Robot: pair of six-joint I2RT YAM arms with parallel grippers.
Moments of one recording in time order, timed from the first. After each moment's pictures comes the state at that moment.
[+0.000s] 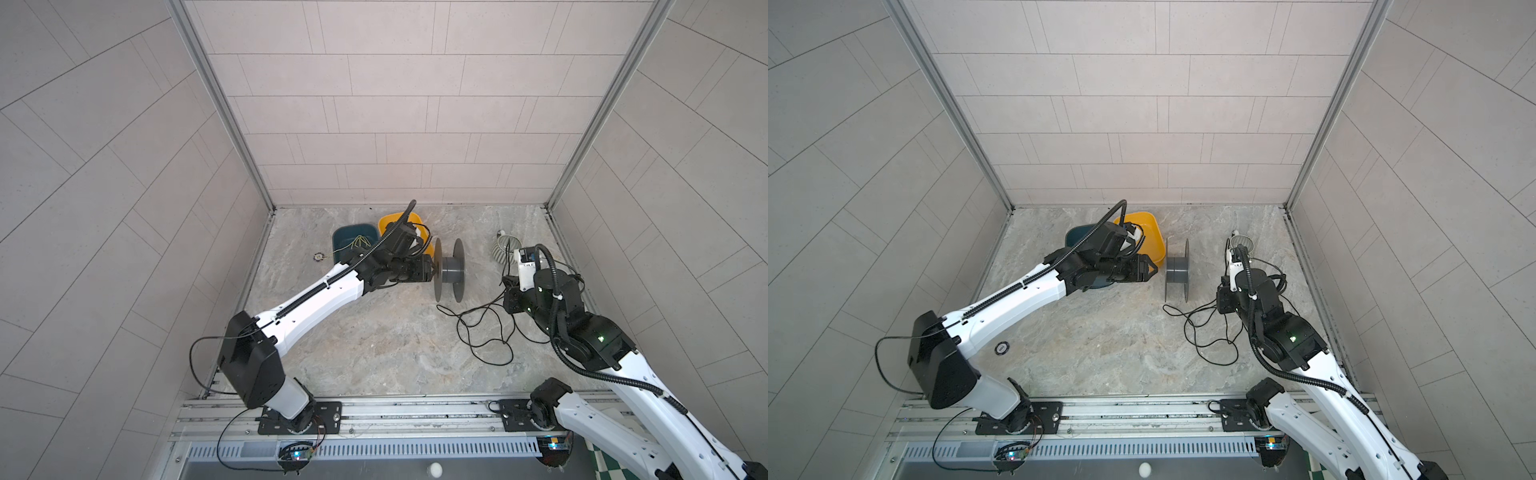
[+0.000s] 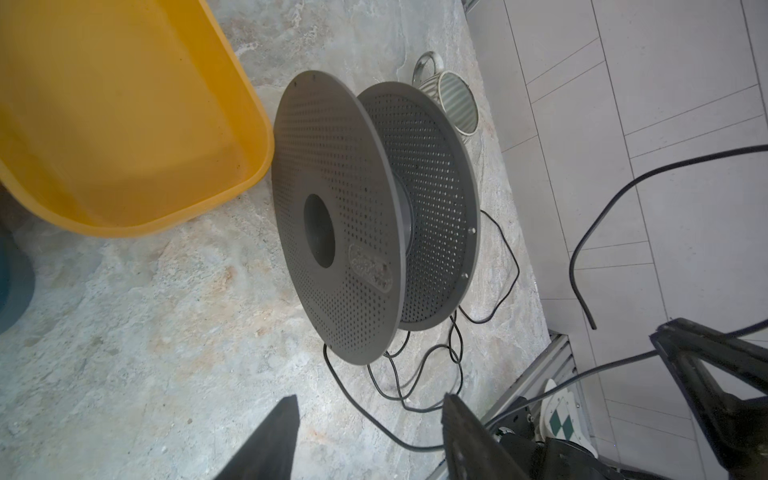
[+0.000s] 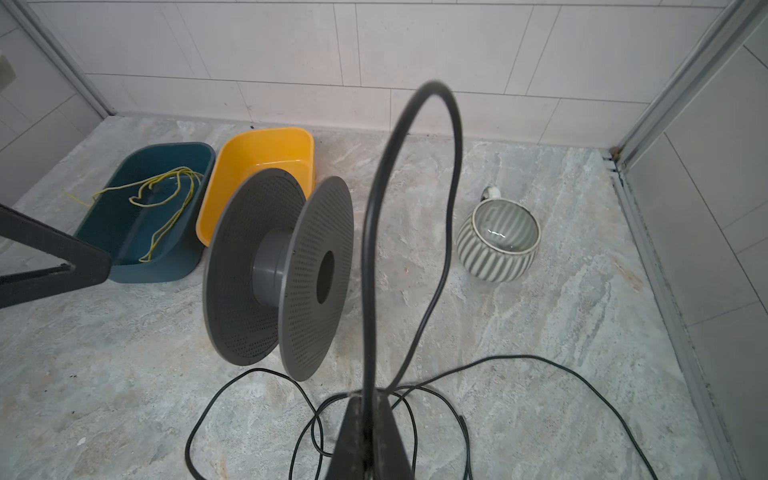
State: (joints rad) left arm -0.76 1.57 1.39 -0.58 0.17 -0.63; right arm 0.46 0.73 0.88 -0.72 0.26 0.24
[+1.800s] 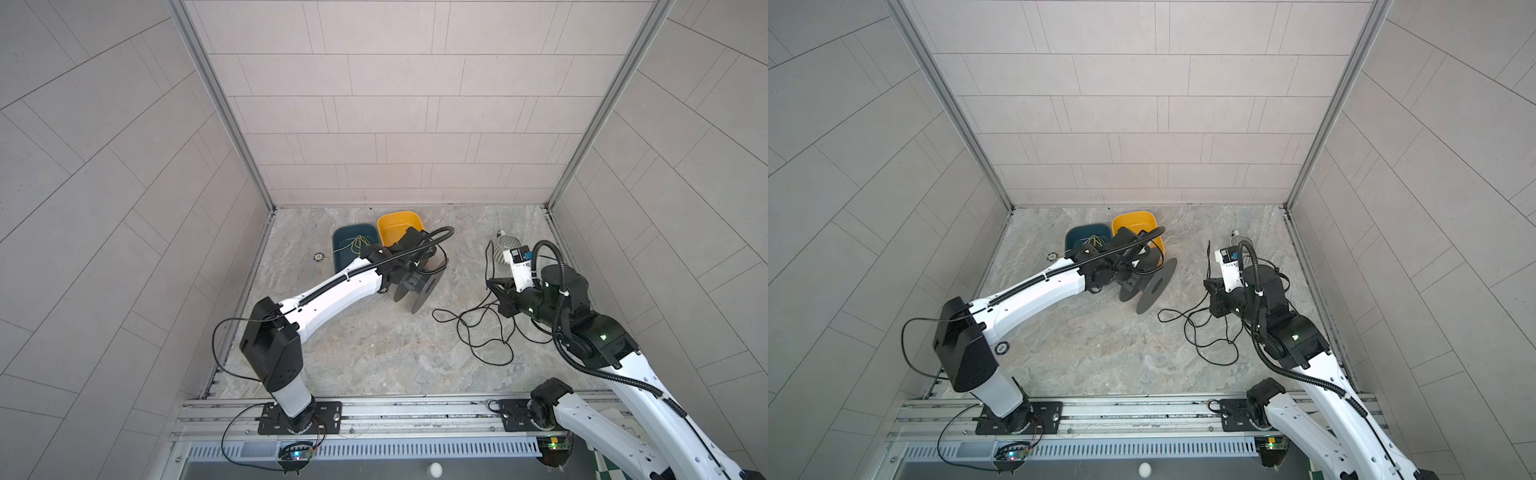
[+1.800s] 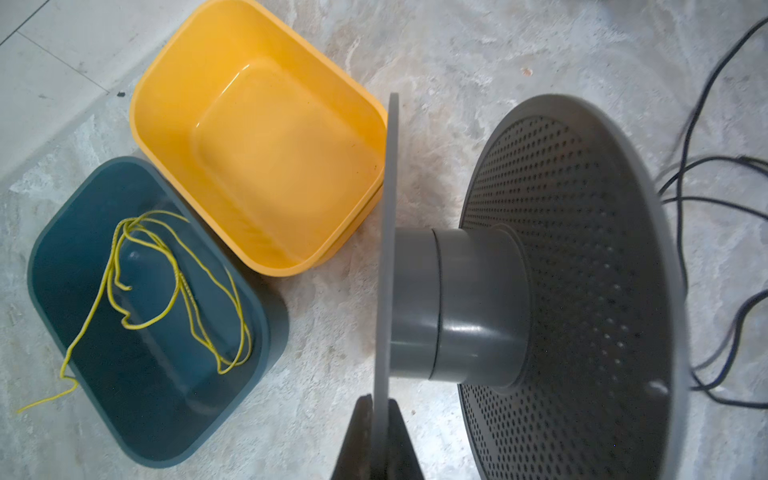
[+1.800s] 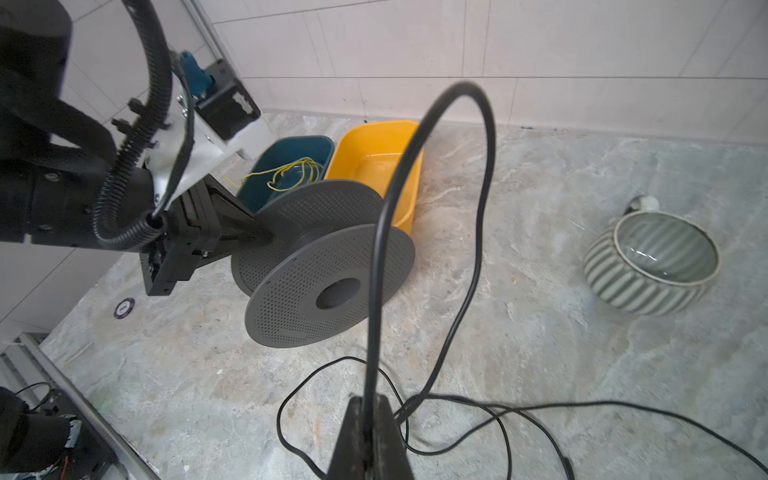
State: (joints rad) left arm -0.76 1.63 1.43 -0.81 -0.21 -0.07; right arm 0.40 0.73 0.89 -0.62 -0.15 0.19
